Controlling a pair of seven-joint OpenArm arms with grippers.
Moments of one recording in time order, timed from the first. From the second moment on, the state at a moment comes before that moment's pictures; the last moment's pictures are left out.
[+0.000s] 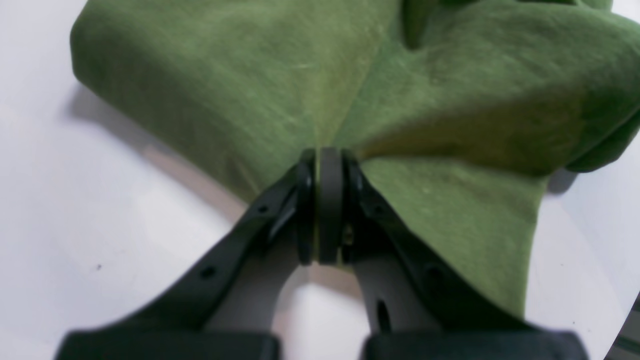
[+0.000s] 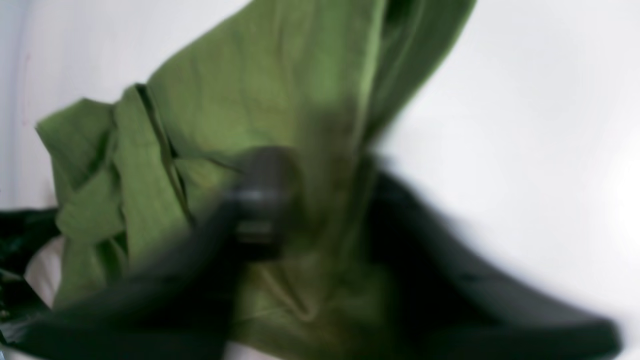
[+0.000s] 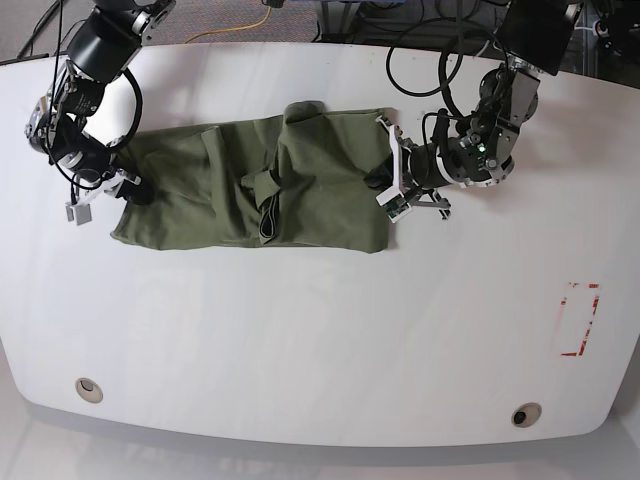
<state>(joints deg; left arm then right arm) -1.3 -19.2 21.1 89.3 -19.3 -34.9 39.5 4.8 16.5 40.2 65.8 46.2 40.1 -68.6</state>
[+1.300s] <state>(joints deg) -1.6 -19.0 21.2 88.6 -19.3 -34.9 39.4 0.1 10.4 37.7 100.4 46.9 33.9 -76.0</state>
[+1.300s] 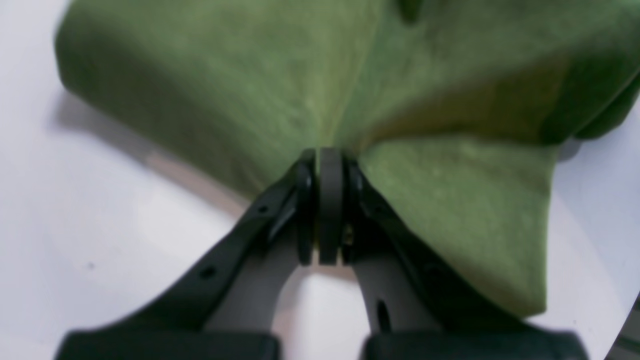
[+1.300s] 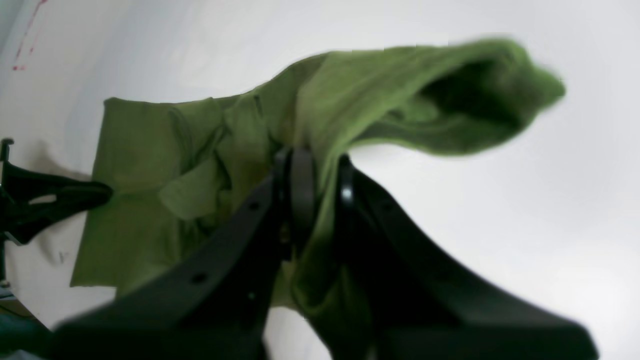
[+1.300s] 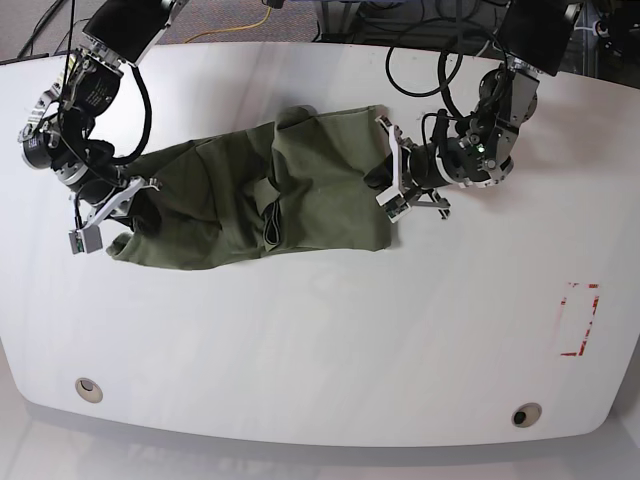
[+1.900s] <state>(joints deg) -3.2 -17.1 21.2 81.2 -19.2 -35.4 35.7 -1.0 10.4 37.6 102.8 46.8 33.9 -76.3</state>
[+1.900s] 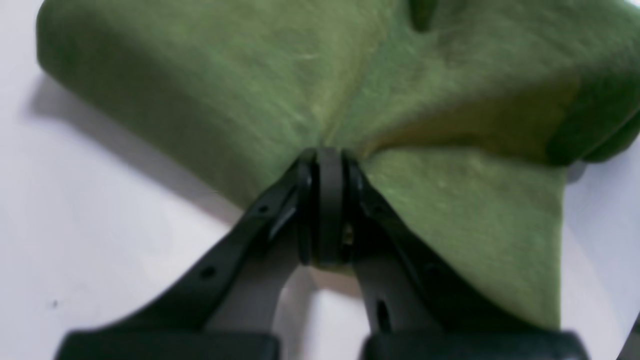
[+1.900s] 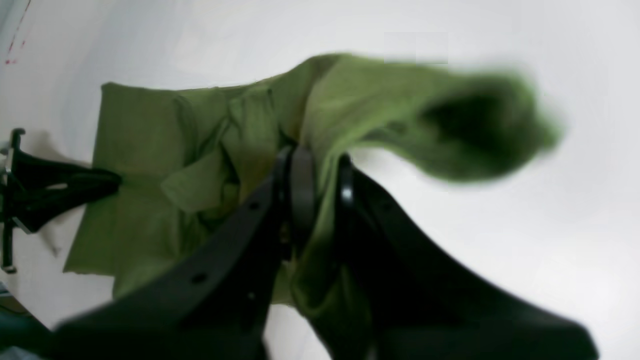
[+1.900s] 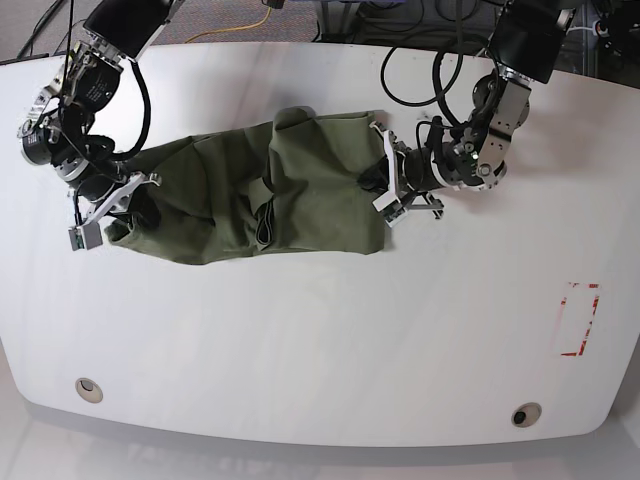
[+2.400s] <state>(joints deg) -3.2 -17.1 21.2 81.2 -19.2 -35.5 35.7 -0.6 7.0 33.5 110.1 47.2 33.9 -79.9</state>
